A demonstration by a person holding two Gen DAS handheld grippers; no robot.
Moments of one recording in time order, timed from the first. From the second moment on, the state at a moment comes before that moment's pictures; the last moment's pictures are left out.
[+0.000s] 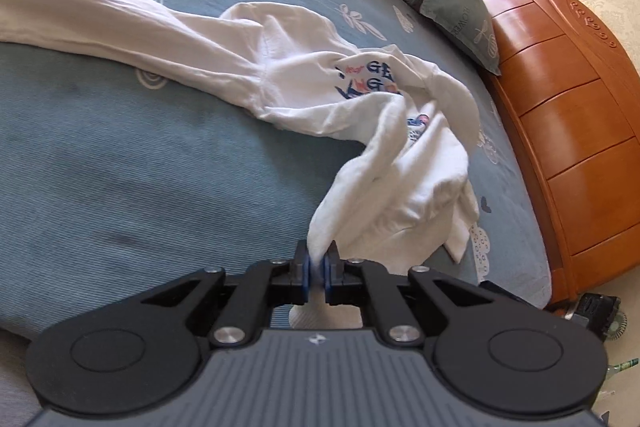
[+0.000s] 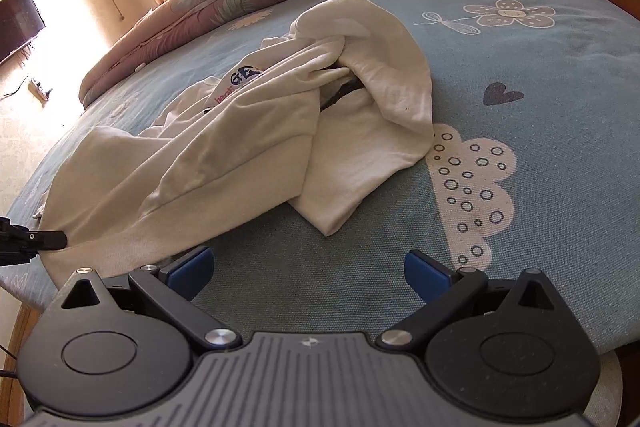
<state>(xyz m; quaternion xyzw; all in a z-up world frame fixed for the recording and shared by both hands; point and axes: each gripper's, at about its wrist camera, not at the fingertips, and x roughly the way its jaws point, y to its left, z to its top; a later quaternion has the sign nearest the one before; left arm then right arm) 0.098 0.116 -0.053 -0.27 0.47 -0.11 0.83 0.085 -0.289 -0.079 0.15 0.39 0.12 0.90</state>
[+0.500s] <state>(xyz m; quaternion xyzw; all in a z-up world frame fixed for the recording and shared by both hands) 0.132 0.078 -0.021 -0.20 0.44 -0.16 0.86 0.110 -0.312 -0.091 0.24 0.39 0.15 0.88</state>
